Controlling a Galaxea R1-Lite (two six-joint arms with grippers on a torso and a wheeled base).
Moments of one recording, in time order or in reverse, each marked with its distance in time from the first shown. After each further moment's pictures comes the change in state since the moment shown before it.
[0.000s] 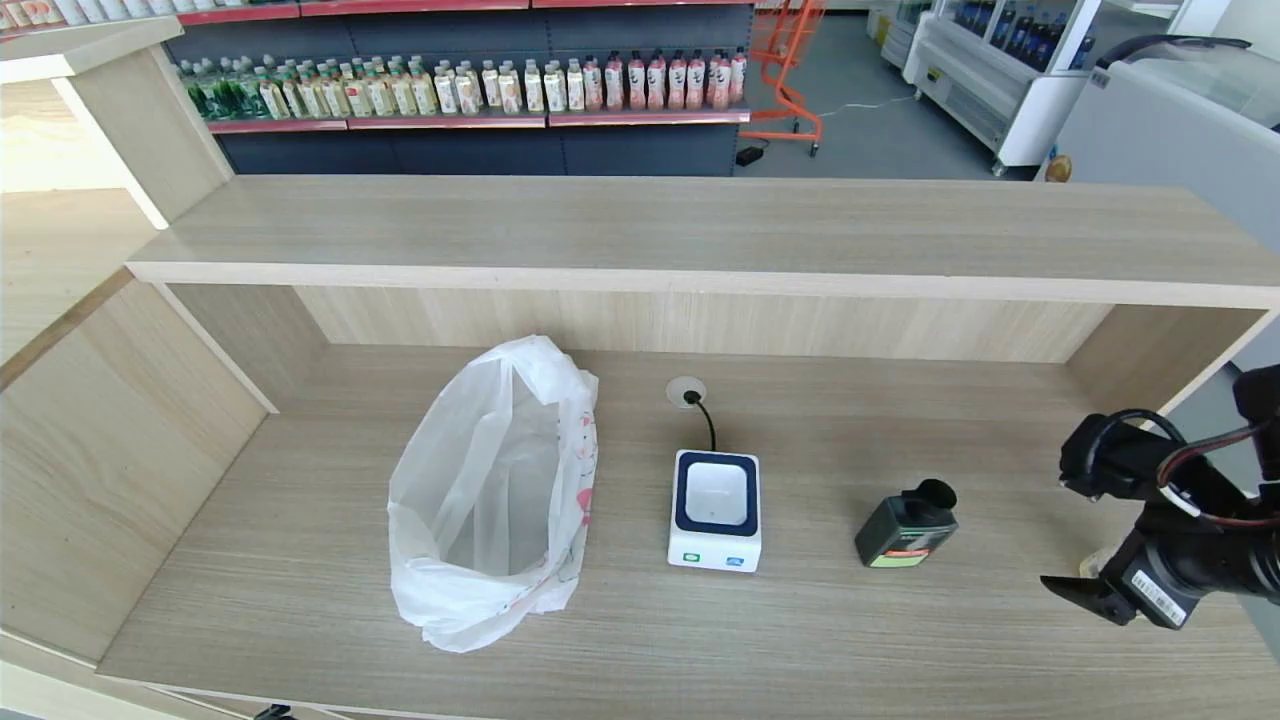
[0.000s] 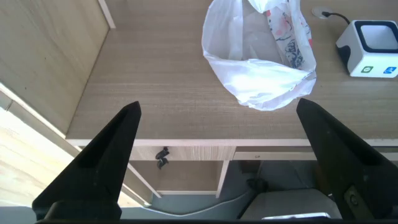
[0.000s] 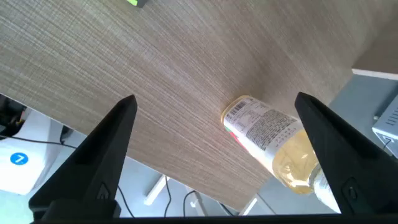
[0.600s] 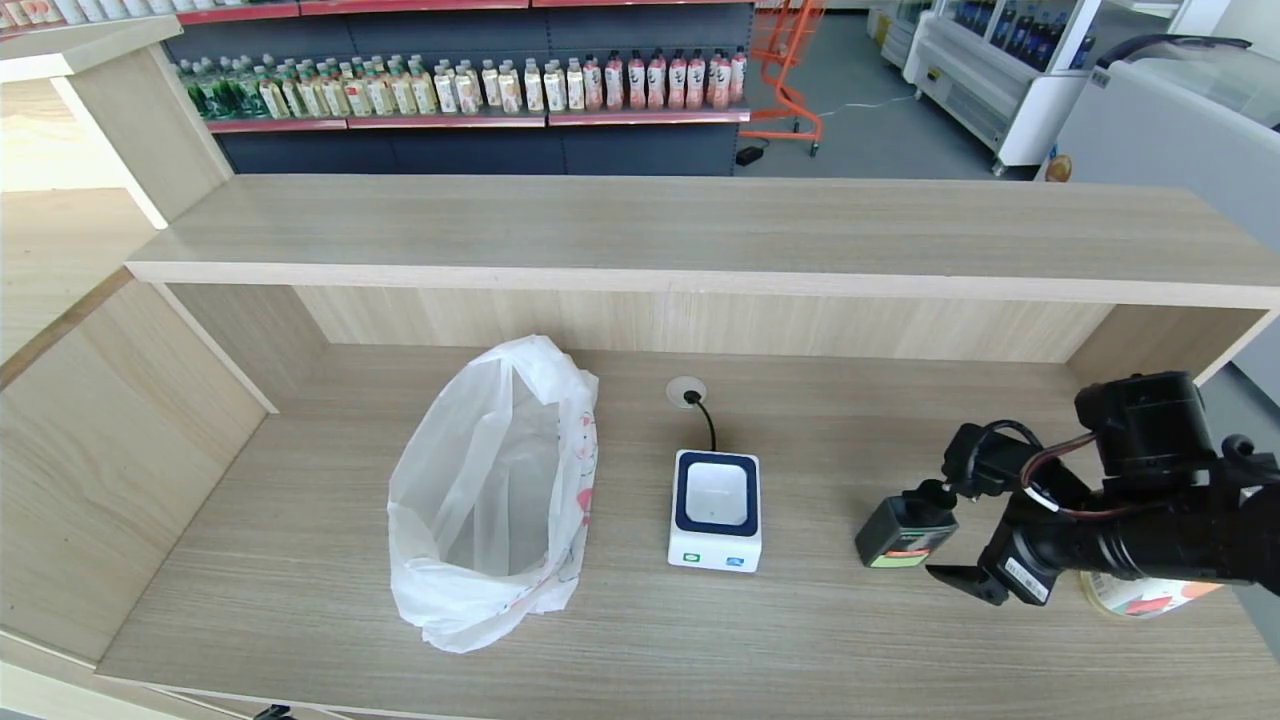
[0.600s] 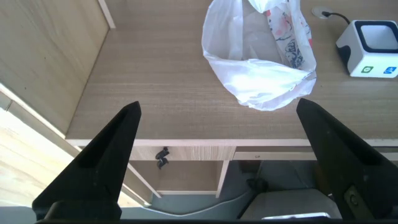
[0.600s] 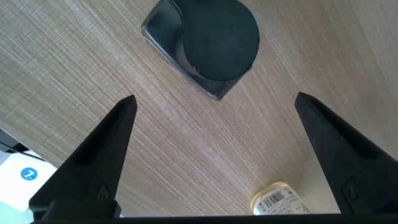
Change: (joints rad) left arm 0.000 0.000 0.000 0.000 0.000 0.000; right arm 0.113 0.260 -0.012 -0.252 0.142 -0.013
